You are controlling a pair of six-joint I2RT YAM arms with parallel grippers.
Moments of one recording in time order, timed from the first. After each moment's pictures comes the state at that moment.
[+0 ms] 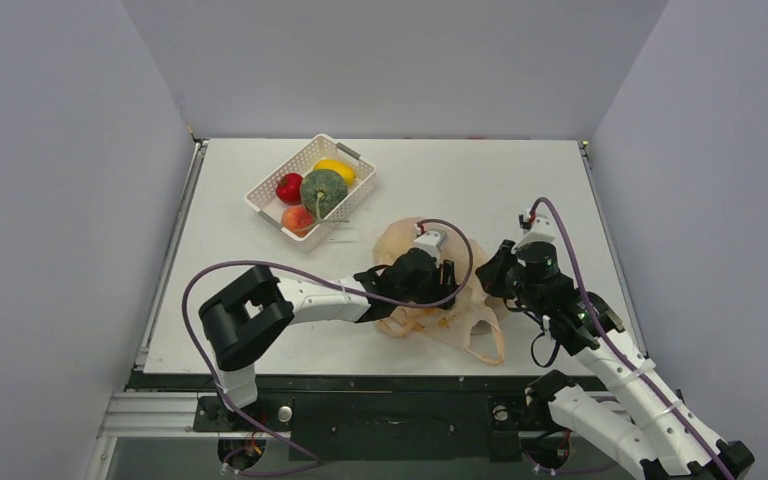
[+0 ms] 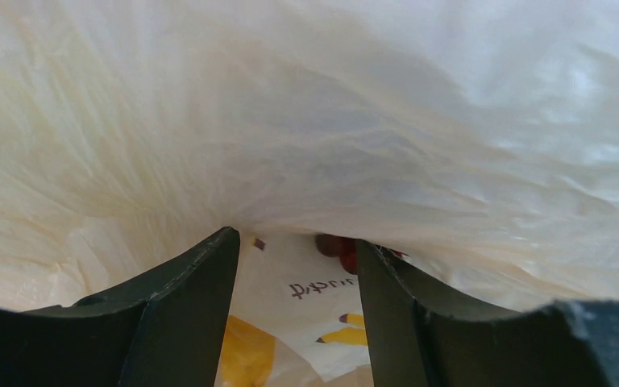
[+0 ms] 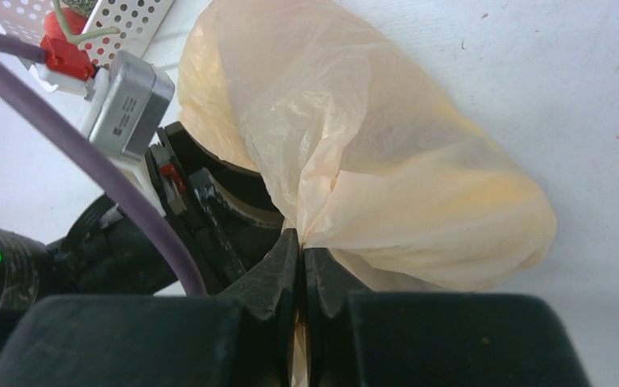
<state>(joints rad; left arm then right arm) -1.05 1.82 1.05 0.20 -0.10 -0.69 0.53 0.76 0.78 -0.61 0.13 0.62</state>
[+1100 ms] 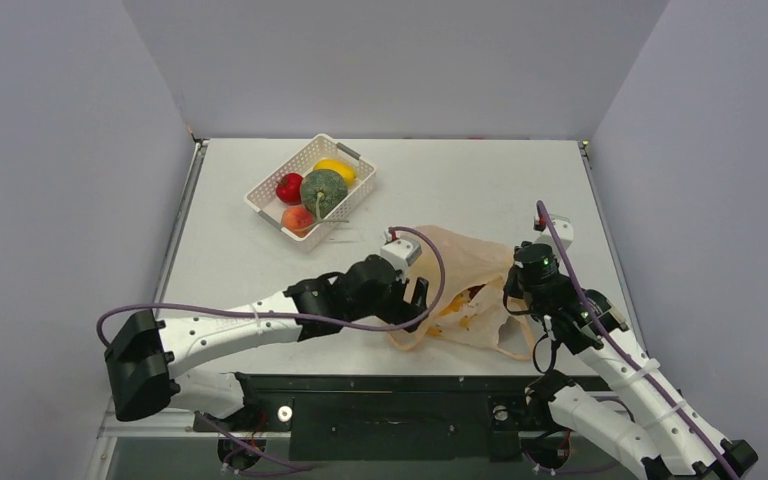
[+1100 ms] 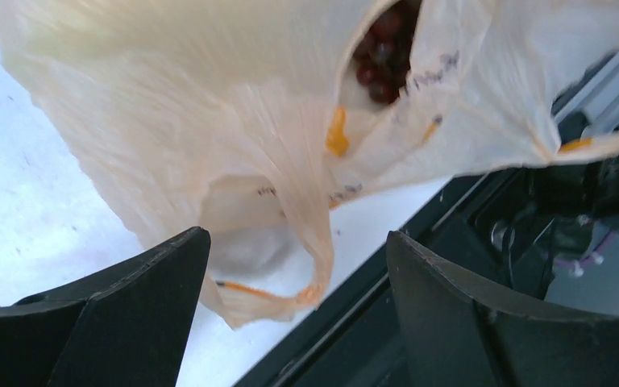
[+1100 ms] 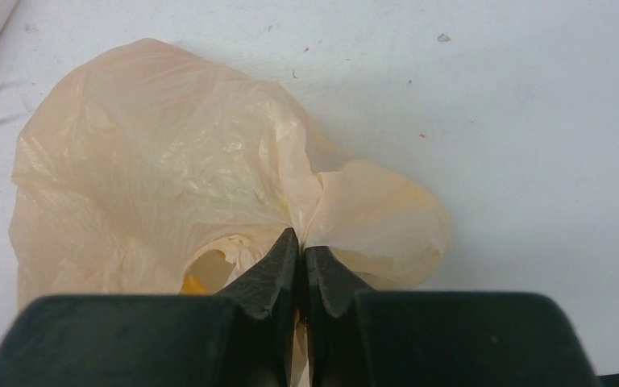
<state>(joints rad) -1.08 1.32 0.96 -0.23 -0.12 -0.51 0.54 0.77 0.83 -0.78 0.49 0.56</state>
